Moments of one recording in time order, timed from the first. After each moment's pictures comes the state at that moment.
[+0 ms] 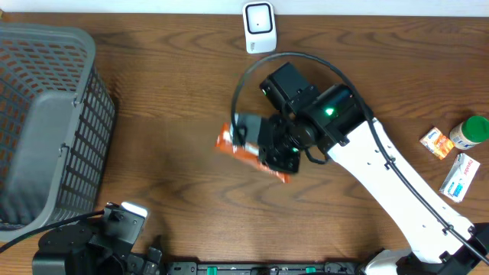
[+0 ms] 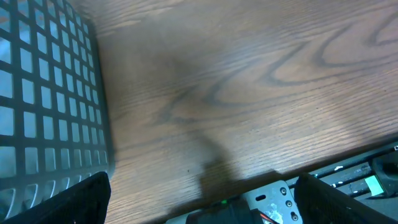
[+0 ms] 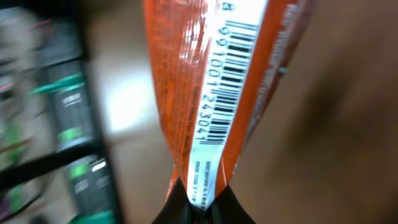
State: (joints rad) left arm -0.06 0.52 1.22 -1.62 0.10 0.33; right arm 0.69 1.62 1.71 -1.34 -0.26 -0.57
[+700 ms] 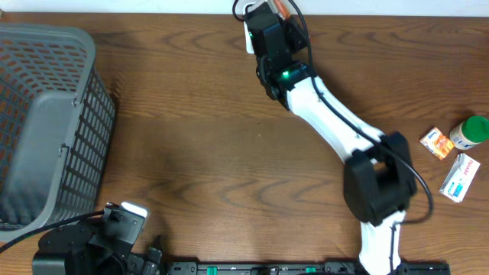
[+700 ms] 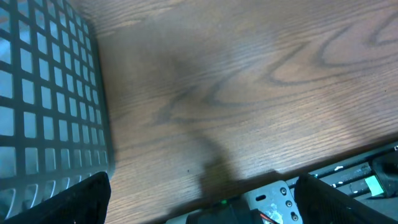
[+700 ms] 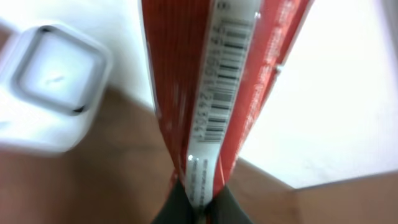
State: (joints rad) left arm -0.06 0.52 1.22 -1.62 0.10 0.33; right arm 0.53 2.10 1.71 -0.05 0.80 -0.51
